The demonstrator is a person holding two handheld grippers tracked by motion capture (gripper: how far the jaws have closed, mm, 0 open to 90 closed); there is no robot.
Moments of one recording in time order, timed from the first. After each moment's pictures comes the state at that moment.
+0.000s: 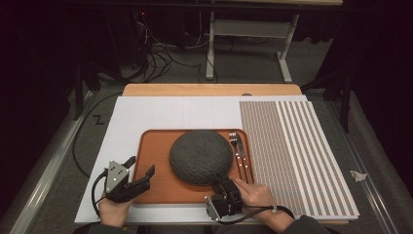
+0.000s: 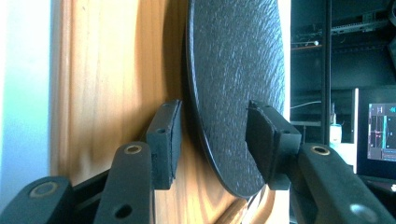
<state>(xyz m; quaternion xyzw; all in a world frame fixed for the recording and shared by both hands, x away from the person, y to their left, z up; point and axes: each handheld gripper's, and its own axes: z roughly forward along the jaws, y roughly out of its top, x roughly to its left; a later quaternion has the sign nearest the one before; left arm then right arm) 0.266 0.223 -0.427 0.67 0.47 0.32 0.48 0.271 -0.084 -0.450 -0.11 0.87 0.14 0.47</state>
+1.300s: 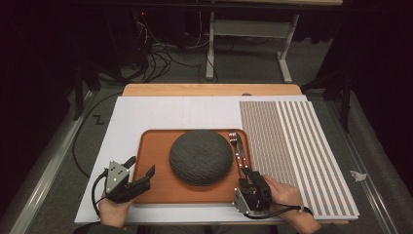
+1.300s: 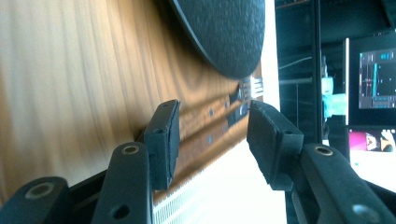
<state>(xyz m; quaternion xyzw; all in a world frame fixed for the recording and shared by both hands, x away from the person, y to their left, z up) 0.266 0.222 -0.427 0.67 0.46 0.32 0.48 0.281 -0.154 -0.441 -0.04 0.86 0.12 0.49</state>
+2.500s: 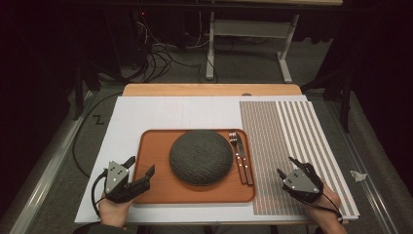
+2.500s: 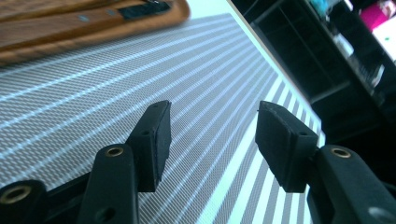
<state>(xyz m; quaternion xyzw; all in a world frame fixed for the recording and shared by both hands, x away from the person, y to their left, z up) 0.265 0.223 -0.426 0.67 0.47 0.32 0.48 0.301 -0.273 -0.422 0.22 0.83 0.25 0.45</state>
